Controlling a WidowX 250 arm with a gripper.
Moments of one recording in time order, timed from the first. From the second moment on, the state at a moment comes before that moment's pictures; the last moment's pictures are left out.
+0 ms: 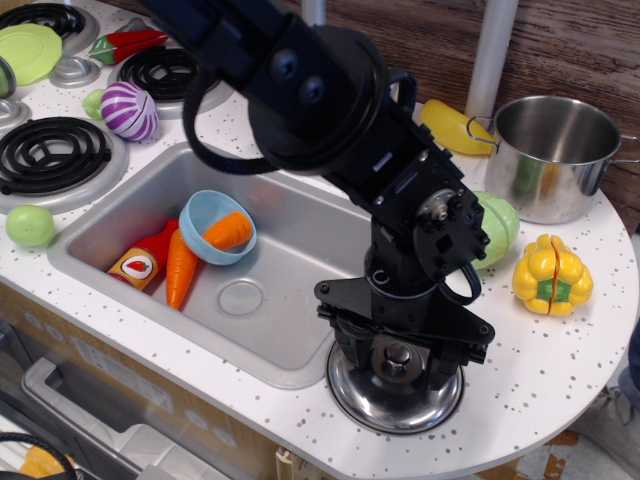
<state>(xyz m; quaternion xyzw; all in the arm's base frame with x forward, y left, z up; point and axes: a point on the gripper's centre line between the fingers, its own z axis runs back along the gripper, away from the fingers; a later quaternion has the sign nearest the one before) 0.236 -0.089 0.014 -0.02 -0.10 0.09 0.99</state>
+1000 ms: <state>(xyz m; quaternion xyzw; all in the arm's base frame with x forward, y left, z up) 0.241 -0.090 0.040 0.01 -0.05 0.12 0.99</state>
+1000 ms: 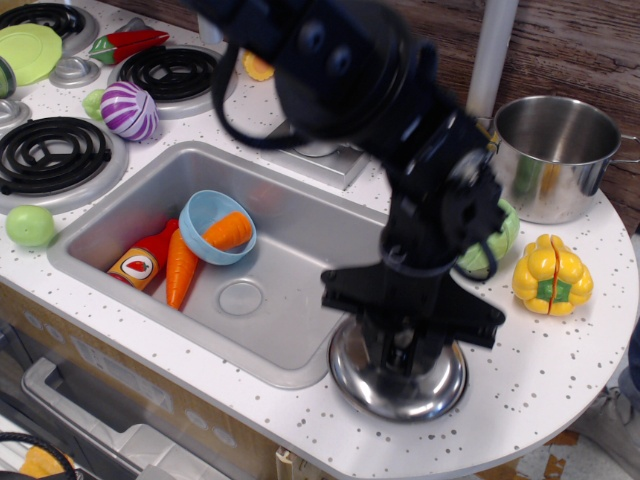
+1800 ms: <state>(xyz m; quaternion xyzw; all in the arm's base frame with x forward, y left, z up) 0.391 -0.154 0.137 0.08 -0.07 0.08 0.99</state>
